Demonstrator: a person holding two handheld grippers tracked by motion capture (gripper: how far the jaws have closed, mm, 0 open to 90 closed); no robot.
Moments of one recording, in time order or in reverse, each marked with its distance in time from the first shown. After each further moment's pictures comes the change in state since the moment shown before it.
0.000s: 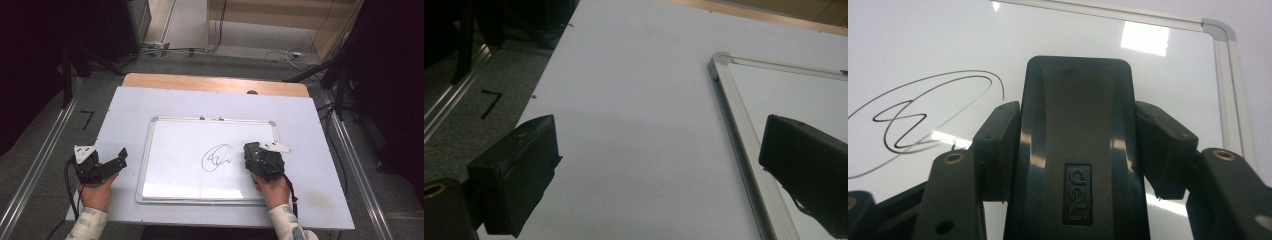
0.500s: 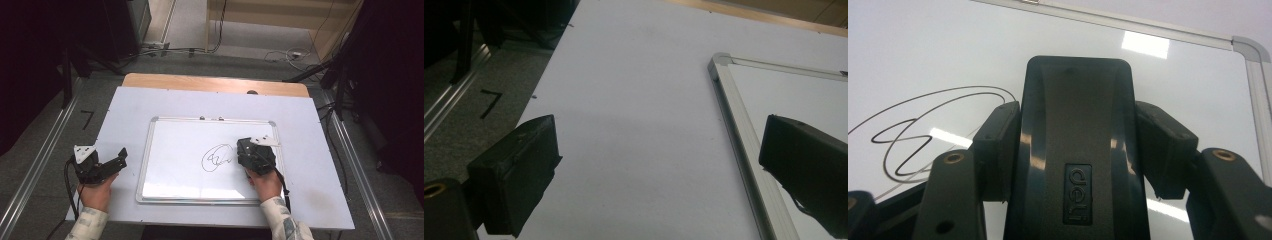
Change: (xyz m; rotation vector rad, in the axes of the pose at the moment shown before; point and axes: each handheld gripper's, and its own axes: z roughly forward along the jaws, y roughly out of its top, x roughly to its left) left arm 0.000 0.000 0.000 -0.001 0.000 -0.004; right arm 0.013 0.012 0.020 0.006 -0.001 -0.033
